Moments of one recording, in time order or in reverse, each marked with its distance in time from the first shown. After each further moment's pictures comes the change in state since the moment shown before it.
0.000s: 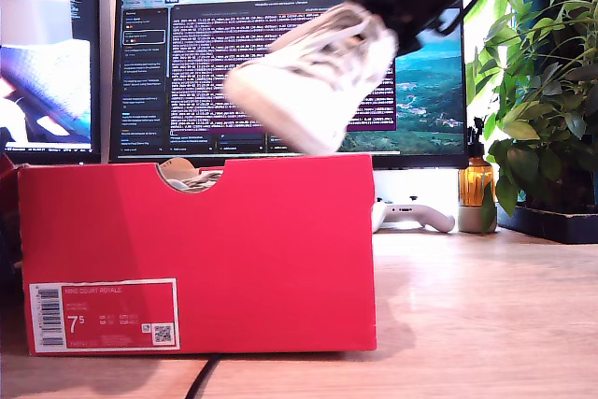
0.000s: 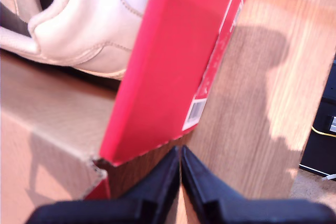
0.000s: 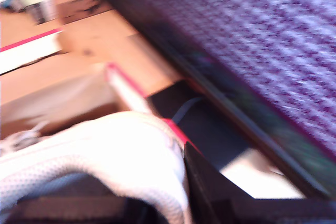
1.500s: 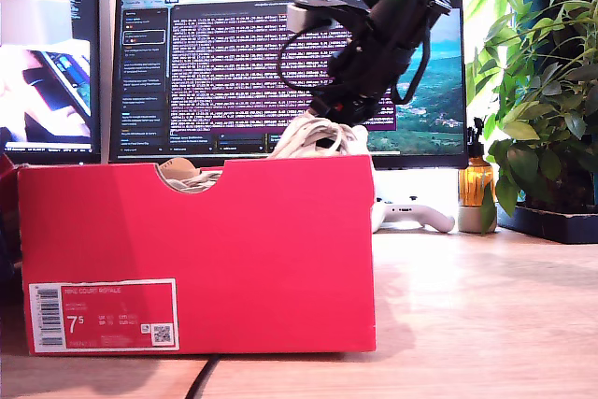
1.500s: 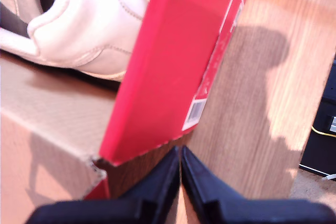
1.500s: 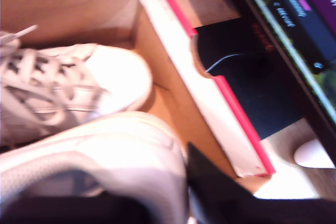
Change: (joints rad) left arm 0.000 0.000 0.000 0.000 0.000 0.000; right arm 0.146 0.166 0.015 -0.032 0.249 -0.249
